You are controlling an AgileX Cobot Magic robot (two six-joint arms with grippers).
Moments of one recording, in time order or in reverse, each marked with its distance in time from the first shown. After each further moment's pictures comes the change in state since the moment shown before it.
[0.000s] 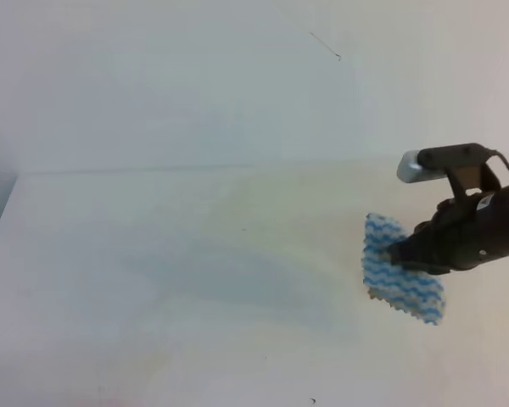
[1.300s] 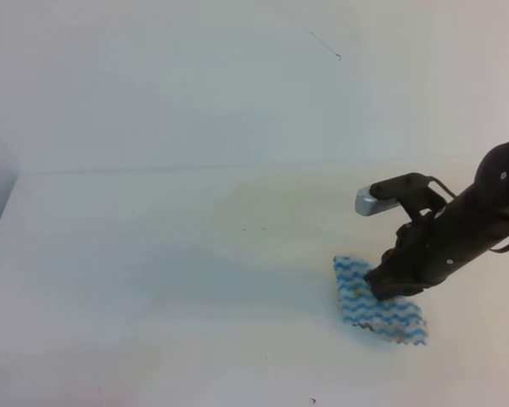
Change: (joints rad) left arm 0.000 0.000 0.000 0.000 0.000 0.000; right arm 0.012 0.170 -0.051 0.229 0.108 -0.313
